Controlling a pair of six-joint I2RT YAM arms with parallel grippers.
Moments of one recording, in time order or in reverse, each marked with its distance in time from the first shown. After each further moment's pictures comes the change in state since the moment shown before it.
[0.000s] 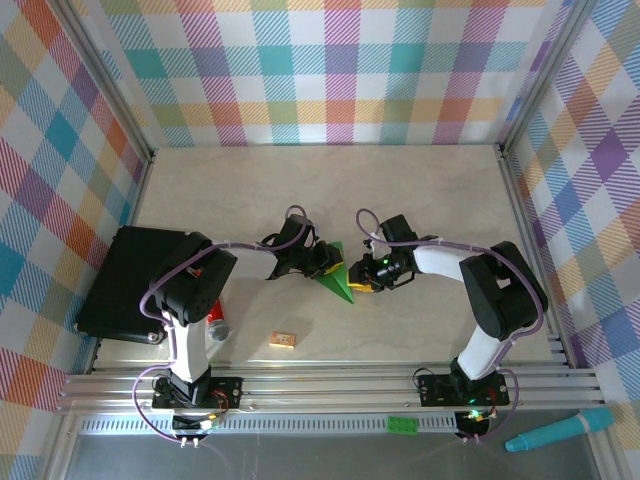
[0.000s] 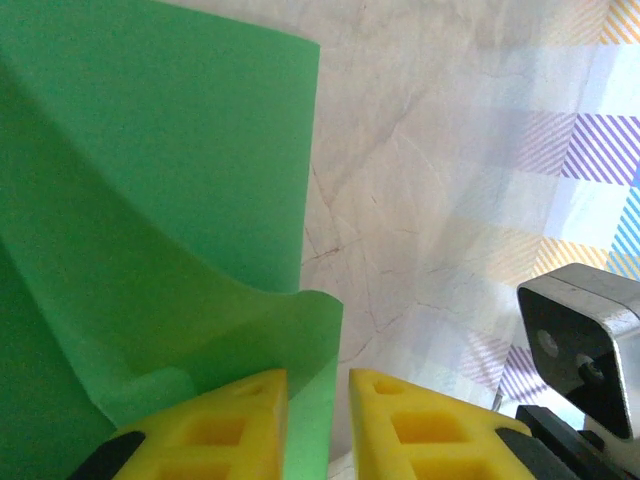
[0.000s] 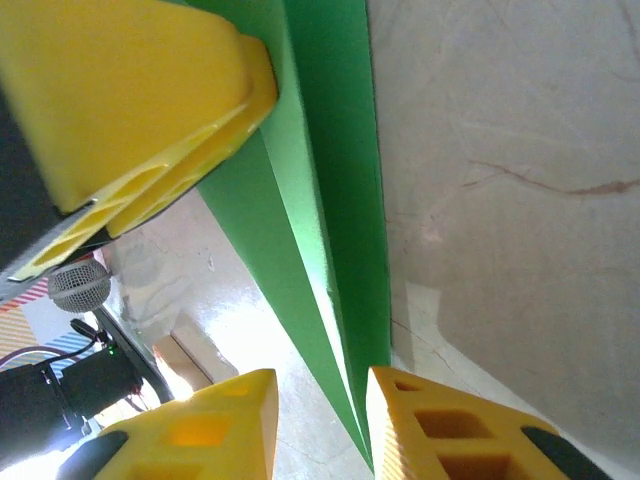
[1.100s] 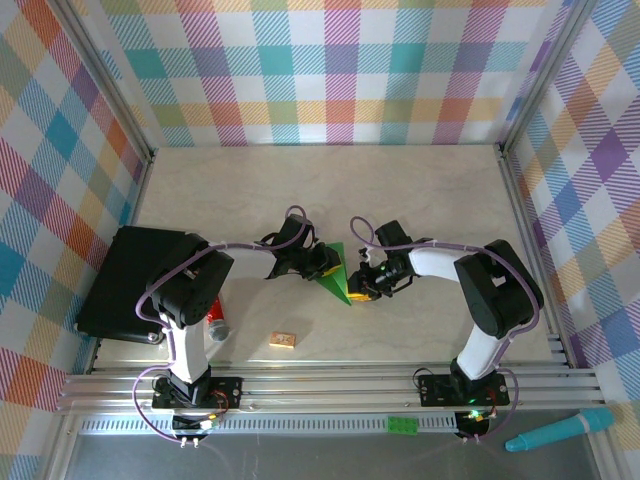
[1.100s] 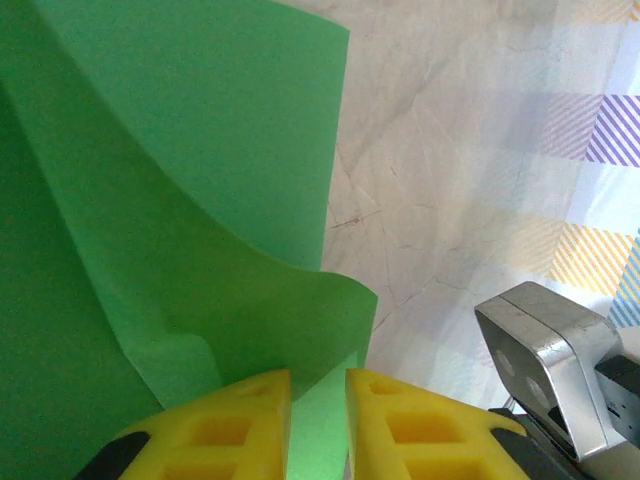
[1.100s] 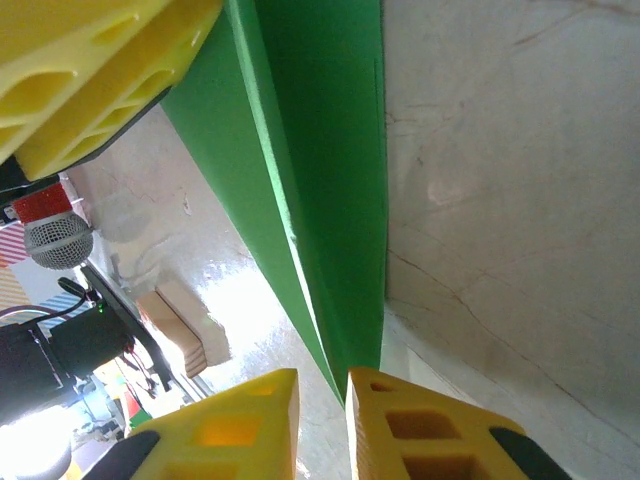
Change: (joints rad) left arm 0.000 -0.021 0.003 -0.074 0.003 0.039; right arm 0.037 0.022 -0.005 -0.055 -0.038 -0.027
